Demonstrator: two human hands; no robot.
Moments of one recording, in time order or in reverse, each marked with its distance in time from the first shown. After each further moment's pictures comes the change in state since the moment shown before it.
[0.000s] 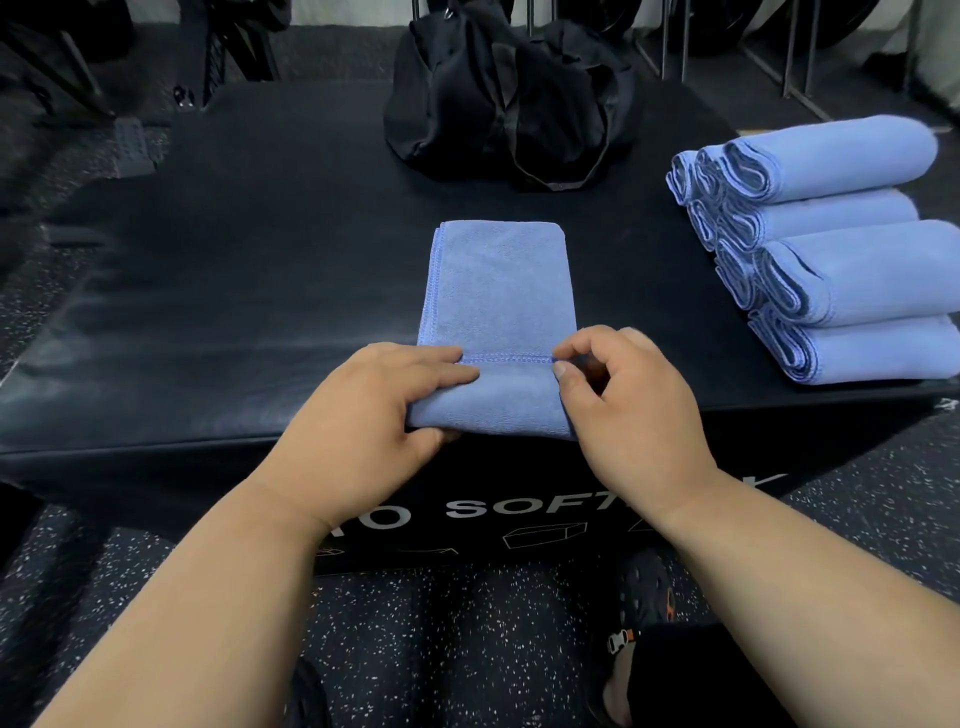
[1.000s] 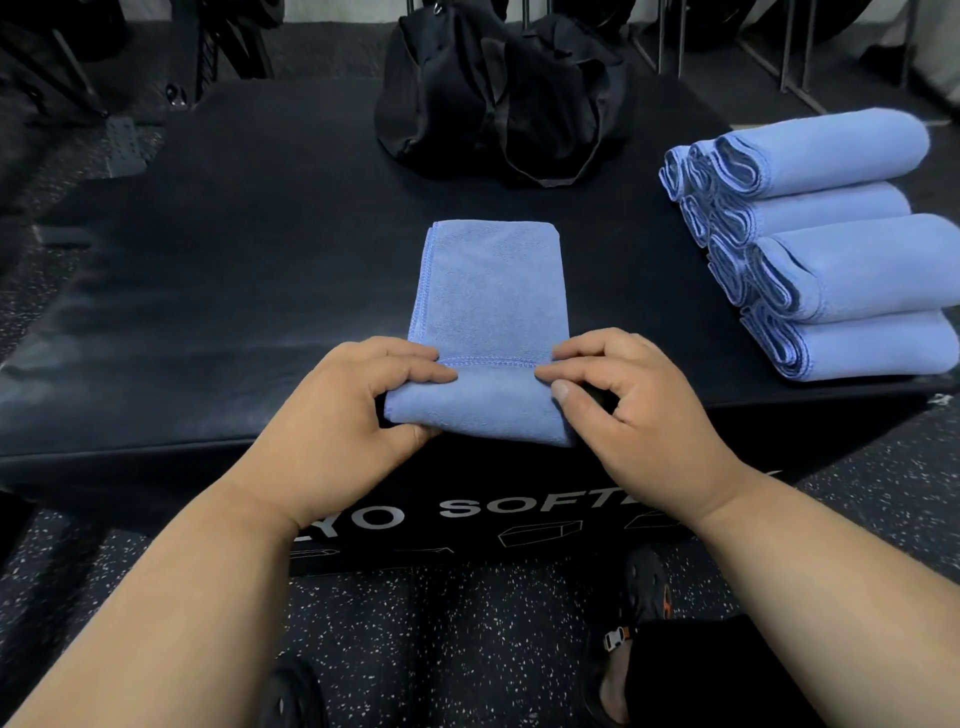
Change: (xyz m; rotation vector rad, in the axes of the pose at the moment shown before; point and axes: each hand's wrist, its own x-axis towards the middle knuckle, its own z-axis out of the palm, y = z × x) left_hand -0.003 0.002 -0.005 -0.143 0.027 -0.064; right_hand 0.003 0.022 -0.017 0.074 -0.122 -0.235
